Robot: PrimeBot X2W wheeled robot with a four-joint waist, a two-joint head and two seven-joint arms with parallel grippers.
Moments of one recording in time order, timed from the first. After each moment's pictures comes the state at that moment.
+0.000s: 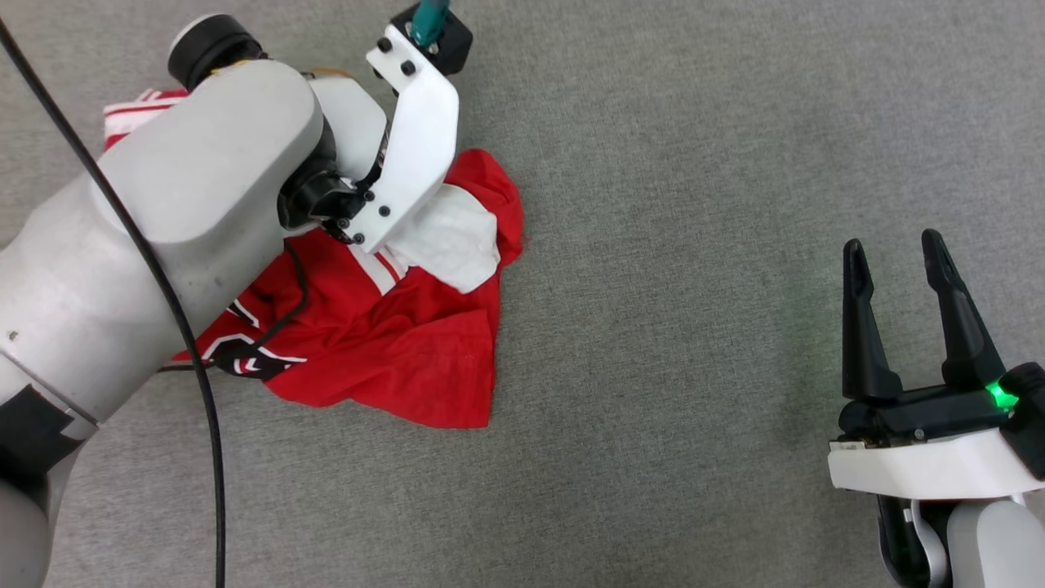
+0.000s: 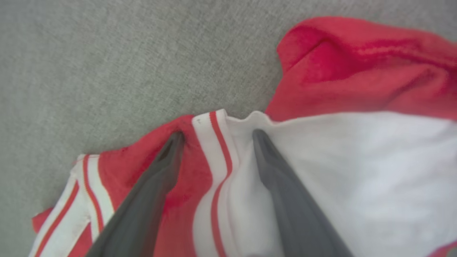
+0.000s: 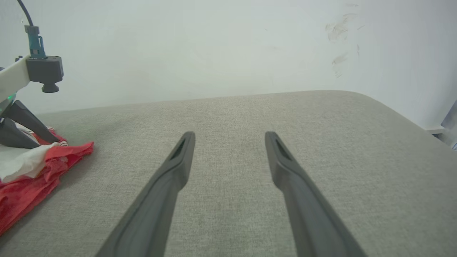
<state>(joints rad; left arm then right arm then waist) -1.41 0.50 -1.28 0.50 -0.96 -0.13 0.96 -0.13 -0.05 0.01 -0.11 0.16 0.13 -0.26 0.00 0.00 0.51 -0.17</state>
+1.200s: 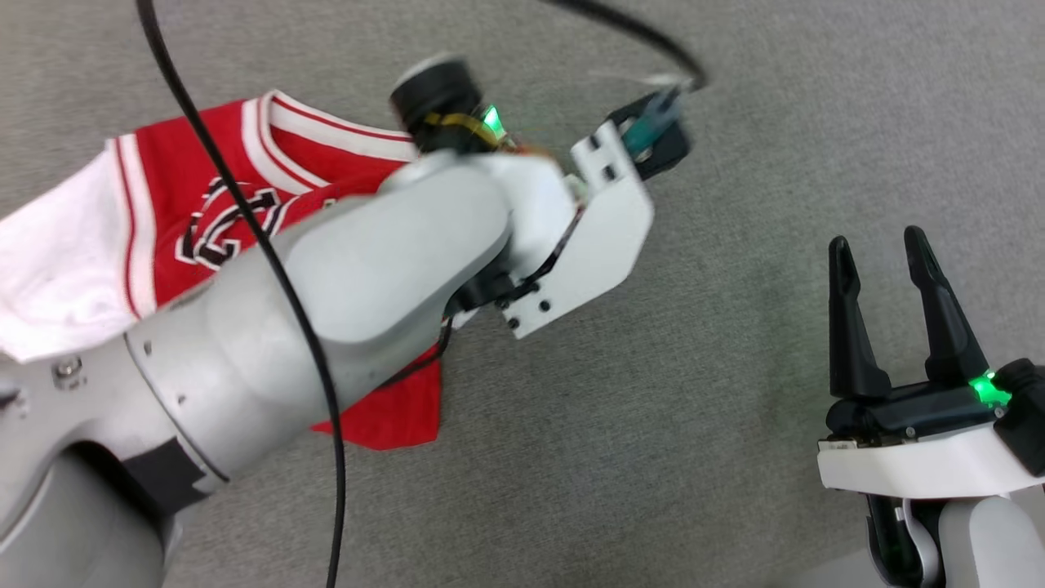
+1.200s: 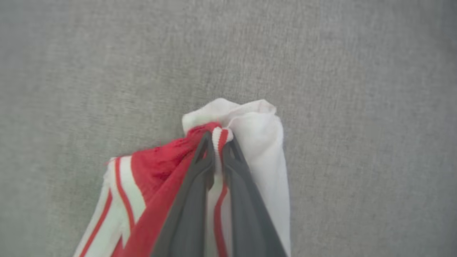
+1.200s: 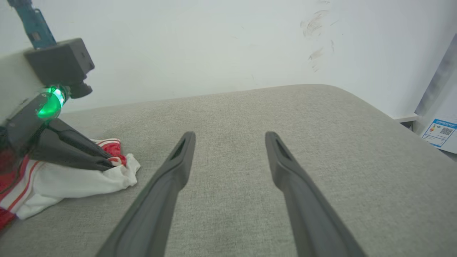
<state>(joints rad) -1.34 0.33 -1.28 0.34 -0.81 -0.13 0.79 -0.14 -0.05 0.03 -0.11 0.21 0.13 -0.26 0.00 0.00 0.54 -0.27</state>
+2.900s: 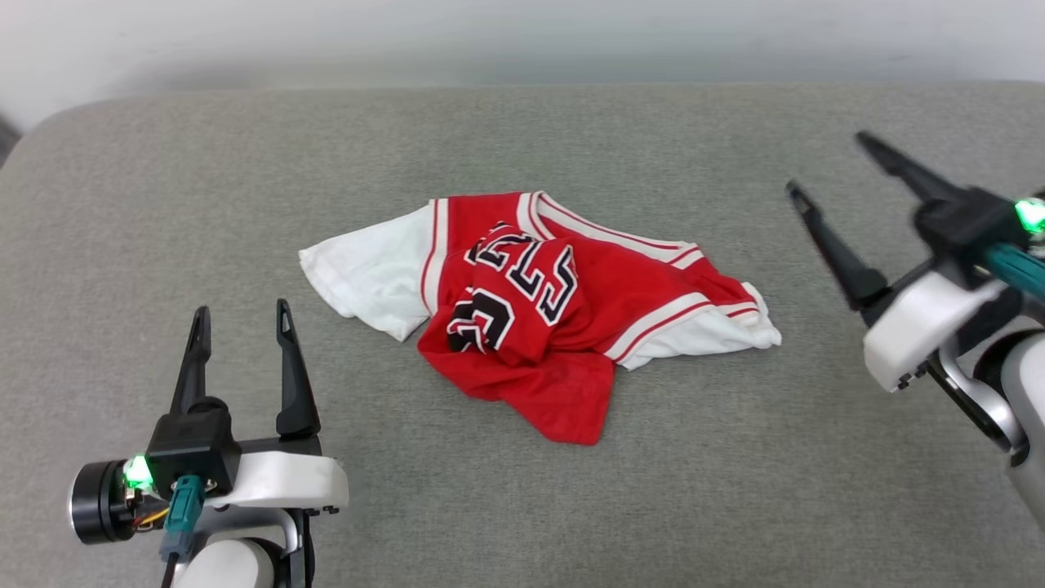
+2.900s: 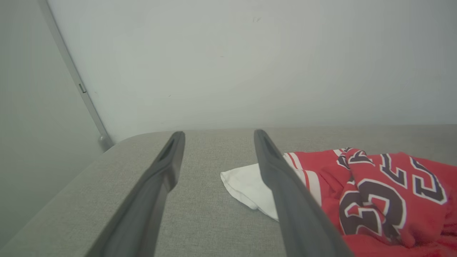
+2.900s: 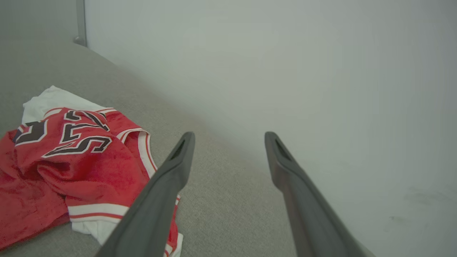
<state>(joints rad) -0.14 0.38 -0.34 -0.07 -0.35 0.48 -0.26 -0.55 -0.55 0.42 0.07 0.25 0.13 0.04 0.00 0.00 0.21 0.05</state>
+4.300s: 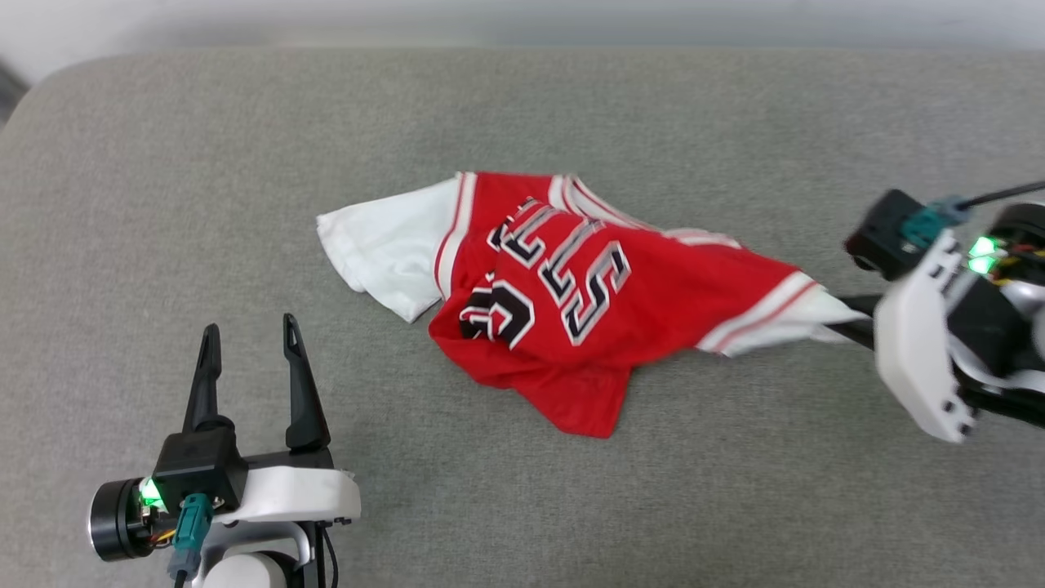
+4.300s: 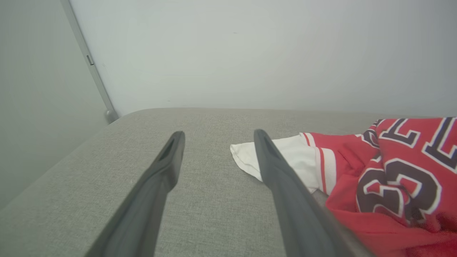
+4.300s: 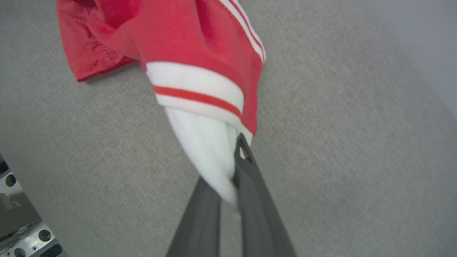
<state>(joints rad) -0.06 0.08 -0.06 -0.04 -0.10 0.20 -0.26 -1.05 -0.91 1.27 0.09 0.96 0.13 0.46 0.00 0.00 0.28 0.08</state>
